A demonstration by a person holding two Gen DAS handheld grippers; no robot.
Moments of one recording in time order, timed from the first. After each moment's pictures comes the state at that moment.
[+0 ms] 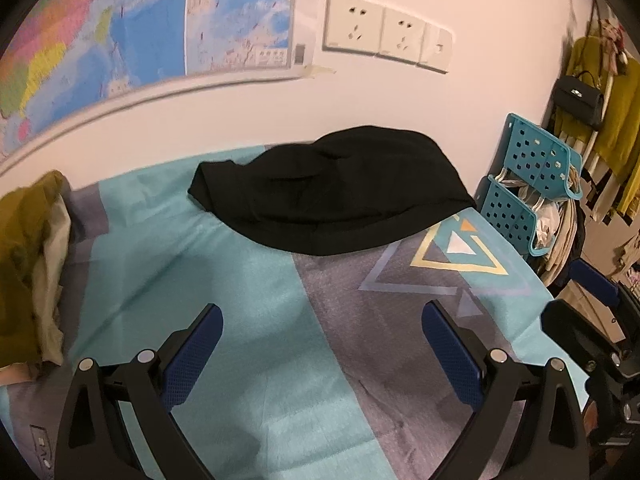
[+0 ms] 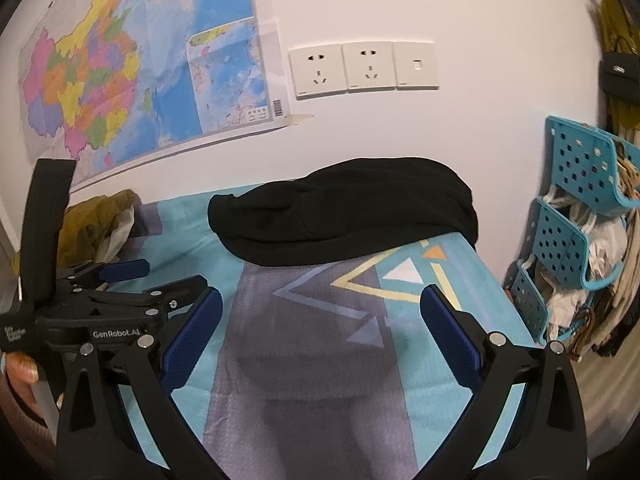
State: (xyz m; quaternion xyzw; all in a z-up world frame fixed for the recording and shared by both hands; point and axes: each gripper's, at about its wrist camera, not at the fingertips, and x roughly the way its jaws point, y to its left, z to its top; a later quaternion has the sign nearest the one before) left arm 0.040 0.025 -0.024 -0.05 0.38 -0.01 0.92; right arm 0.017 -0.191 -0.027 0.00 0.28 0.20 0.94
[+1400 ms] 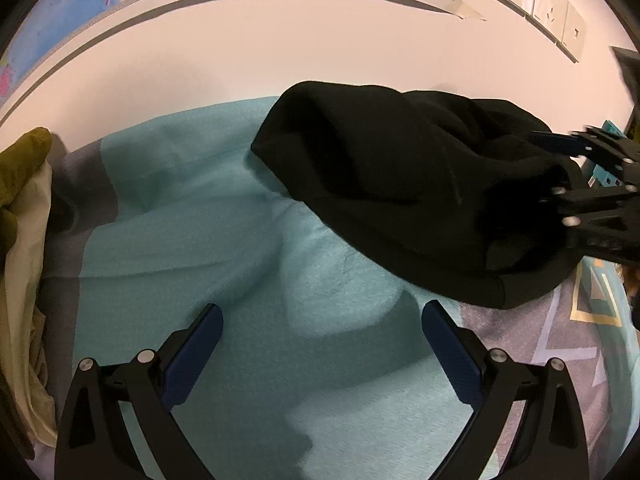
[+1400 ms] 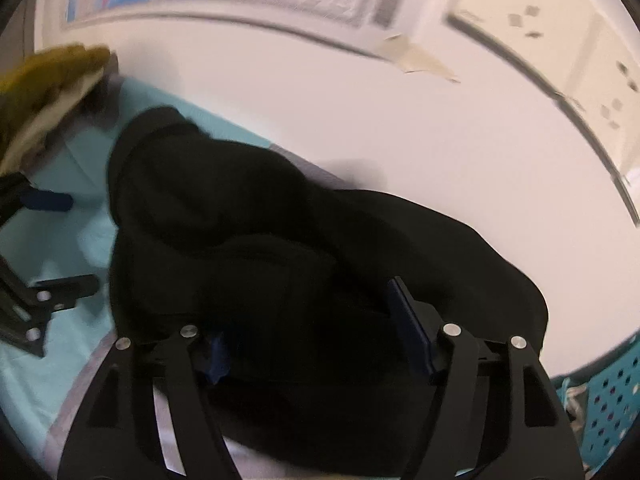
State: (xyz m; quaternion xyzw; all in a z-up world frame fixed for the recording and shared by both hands) left arm 0.146 0.123 -0.091 -0.07 0.45 0.08 0.89; right arm 0.248 -0.060 -0.094 -0.30 0.33 0.31 0.84
